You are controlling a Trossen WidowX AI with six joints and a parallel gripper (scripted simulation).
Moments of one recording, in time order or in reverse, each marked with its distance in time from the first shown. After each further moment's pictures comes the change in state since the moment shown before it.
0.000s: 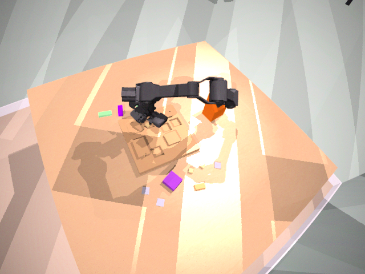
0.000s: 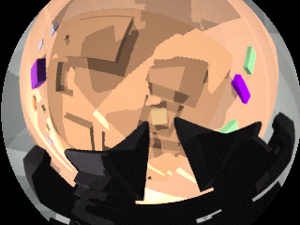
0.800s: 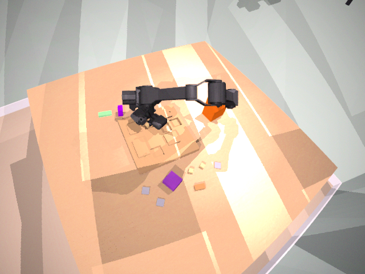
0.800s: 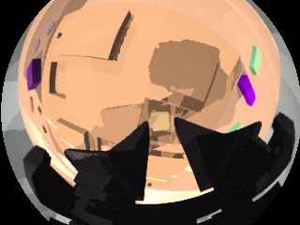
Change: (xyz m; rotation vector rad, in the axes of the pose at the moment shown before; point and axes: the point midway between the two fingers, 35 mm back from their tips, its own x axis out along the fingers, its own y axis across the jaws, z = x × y) arm 0.015 0.000 0.000 0.001 0.001 0.002
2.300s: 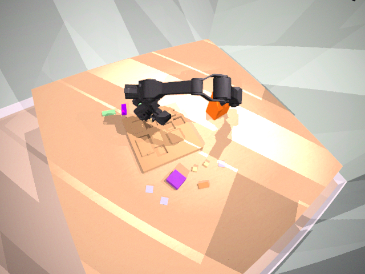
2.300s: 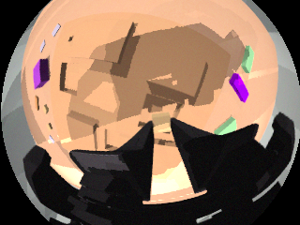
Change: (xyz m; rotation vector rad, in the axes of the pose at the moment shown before) arm -0.023 0.000 0.000 0.007 0.001 0.006
